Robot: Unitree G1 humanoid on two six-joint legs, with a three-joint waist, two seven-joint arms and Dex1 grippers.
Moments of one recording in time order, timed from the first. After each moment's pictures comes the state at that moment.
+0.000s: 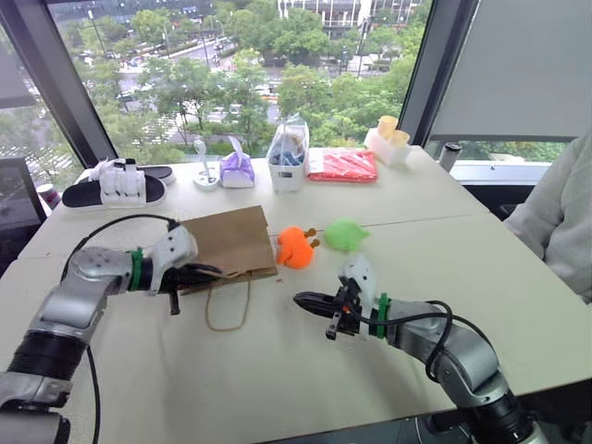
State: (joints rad) left arm -0.52 0.85 -0.05 0.13 -0.31 0.32 -1.21; right arm -0.33 -0.43 0.22 -0.38 0.47 0.70 0.66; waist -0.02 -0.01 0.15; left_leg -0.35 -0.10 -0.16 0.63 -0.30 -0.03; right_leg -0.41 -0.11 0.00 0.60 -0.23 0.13
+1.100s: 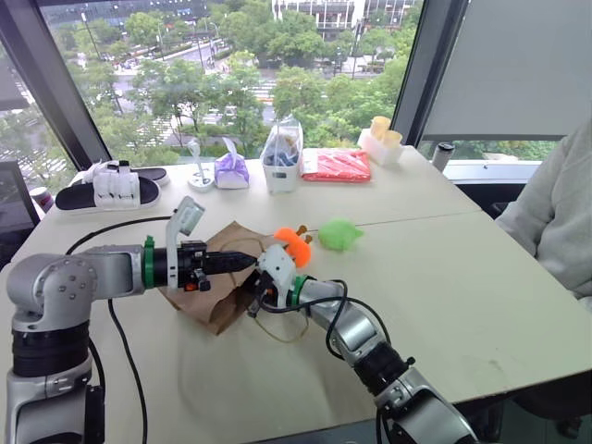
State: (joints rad) left arm -0.63 0.65 0.31 -0.22 -0.99 1.46 -0.72; right arm -0.66 0.01 0.40 0.41 0.05 0.11 0.60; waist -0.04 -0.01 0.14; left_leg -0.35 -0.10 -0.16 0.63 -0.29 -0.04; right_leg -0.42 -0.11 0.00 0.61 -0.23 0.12
